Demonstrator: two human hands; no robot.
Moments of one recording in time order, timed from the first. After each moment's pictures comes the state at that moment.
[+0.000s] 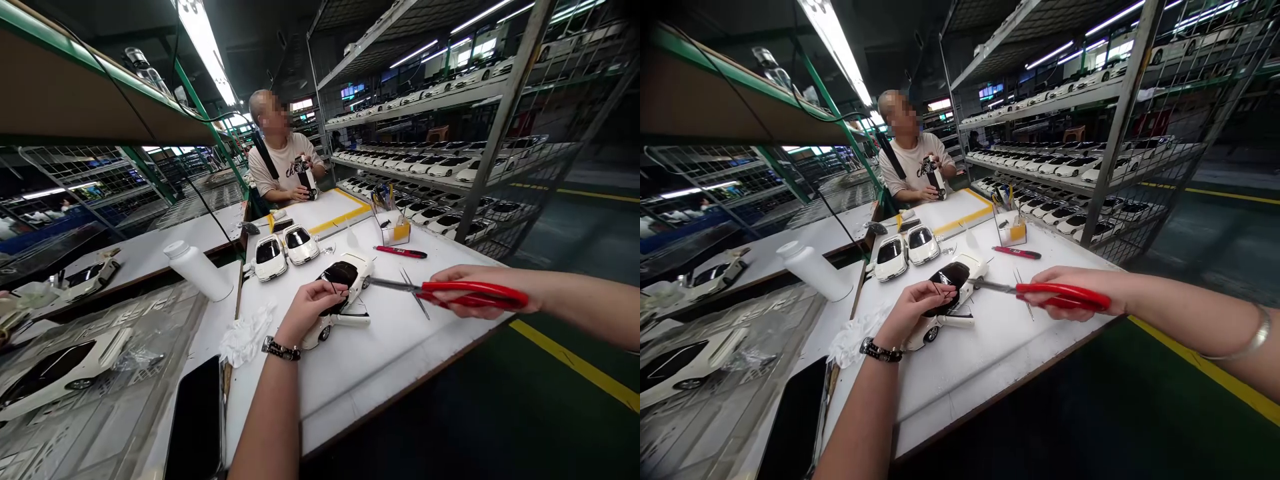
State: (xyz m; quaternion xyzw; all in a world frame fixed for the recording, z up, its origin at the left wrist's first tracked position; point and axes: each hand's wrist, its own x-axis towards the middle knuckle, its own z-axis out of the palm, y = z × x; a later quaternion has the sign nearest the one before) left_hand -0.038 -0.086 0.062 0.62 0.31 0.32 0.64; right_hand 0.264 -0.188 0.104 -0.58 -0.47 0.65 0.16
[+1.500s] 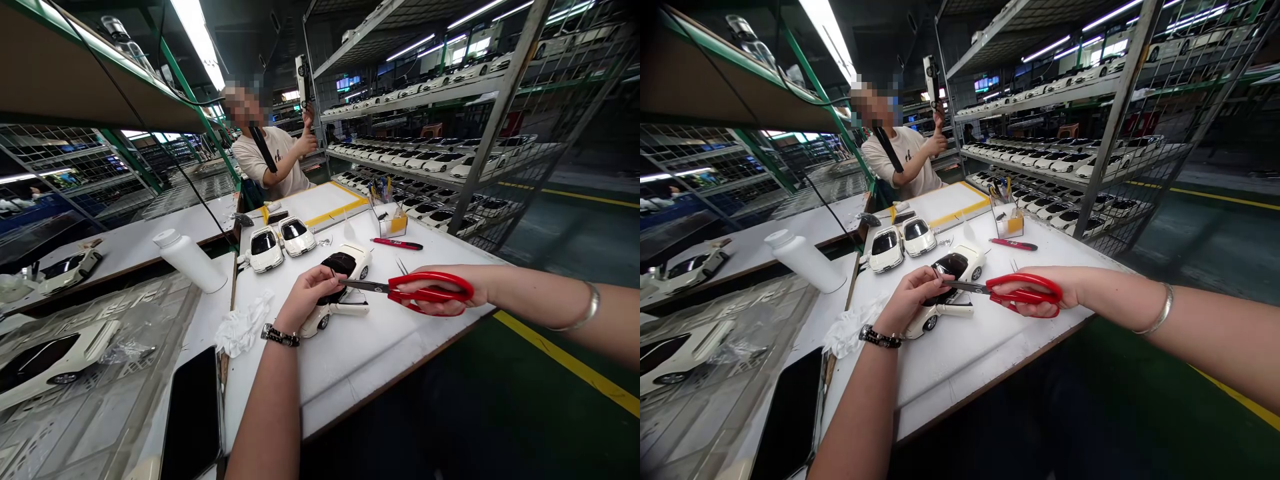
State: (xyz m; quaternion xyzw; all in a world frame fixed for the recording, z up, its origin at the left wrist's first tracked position) left_hand -0.040 -0.082 0.058 0.62 0.28 0.33 0.66; right_hand 0.224 -0.170 0.090 -0.50 -0.41 0.76 0.11
